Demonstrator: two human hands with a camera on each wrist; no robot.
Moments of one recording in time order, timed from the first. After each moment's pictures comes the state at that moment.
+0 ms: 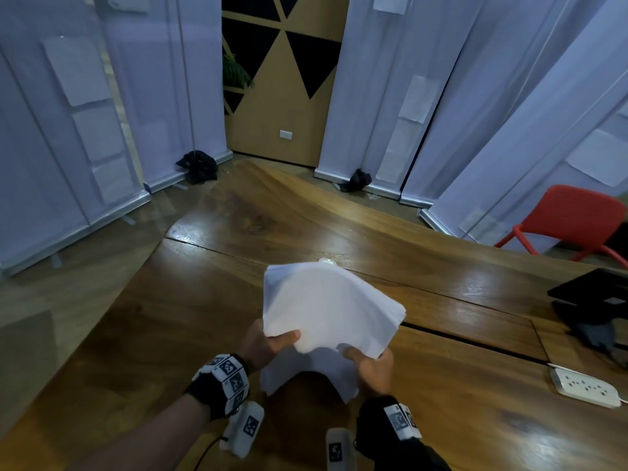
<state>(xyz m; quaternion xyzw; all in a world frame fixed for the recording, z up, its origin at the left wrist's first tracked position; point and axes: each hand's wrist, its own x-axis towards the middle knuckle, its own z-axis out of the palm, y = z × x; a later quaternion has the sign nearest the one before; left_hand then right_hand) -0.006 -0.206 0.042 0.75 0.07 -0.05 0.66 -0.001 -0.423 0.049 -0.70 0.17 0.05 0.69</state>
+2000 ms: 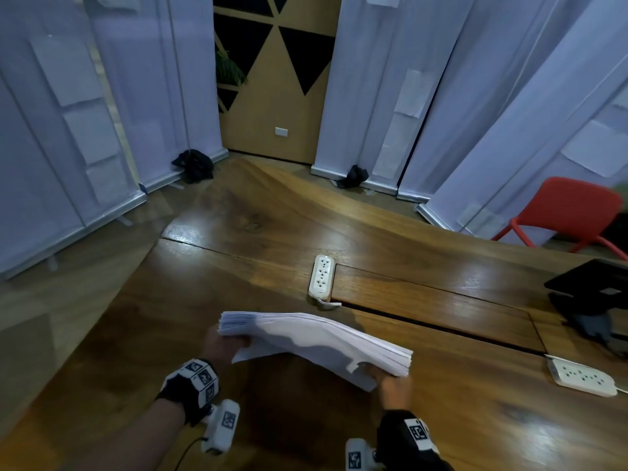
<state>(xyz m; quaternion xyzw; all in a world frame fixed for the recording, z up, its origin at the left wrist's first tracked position) -0.012 -0.162 0.013 0.73 0.31 -0.02 0.61 -0.010 -0.468 0.012 -0.72 0.20 0.03 0.66</state>
